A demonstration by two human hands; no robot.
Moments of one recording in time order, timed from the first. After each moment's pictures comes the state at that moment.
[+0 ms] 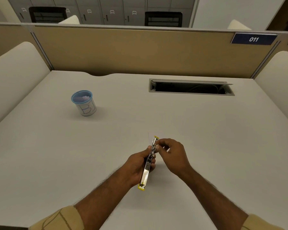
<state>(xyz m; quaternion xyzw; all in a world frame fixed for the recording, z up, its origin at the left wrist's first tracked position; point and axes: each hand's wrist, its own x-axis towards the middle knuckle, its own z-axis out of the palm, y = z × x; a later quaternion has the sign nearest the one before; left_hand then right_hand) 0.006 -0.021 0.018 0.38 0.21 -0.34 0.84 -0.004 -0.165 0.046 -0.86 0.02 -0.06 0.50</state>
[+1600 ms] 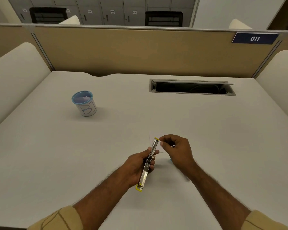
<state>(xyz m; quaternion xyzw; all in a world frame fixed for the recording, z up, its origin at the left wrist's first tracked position) 0.009 -0.016 0.019 0.41 0.21 -0.35 0.81 0.005 -0.177 0.052 -0.81 0.05 -0.06 0.57</state>
